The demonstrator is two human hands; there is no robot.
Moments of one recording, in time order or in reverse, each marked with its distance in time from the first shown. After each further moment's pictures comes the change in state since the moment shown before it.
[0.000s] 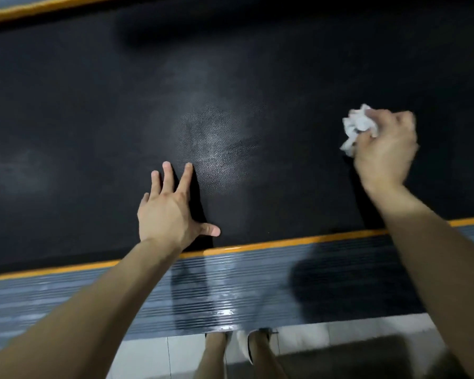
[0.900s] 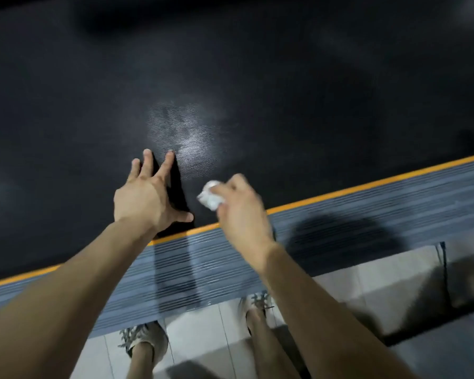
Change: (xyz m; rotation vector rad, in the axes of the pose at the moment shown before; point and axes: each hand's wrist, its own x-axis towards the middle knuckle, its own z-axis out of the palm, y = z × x) left_hand 0.000 -0.024 -0.008 0.033 -0.054 0.127; right_hand -0.207 -0.113 0.020 0.165 -0.548 -0.266
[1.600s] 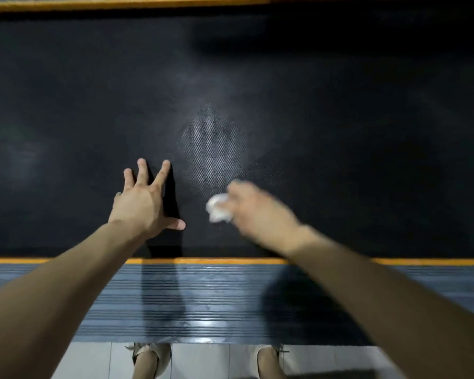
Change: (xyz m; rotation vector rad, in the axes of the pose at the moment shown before) left_hand 0.012 -0.132 0.007 -0.116 -0.053 -0.227; right_hand 0.090 -0.048 0.028 -0.209 -0.254 -0.802
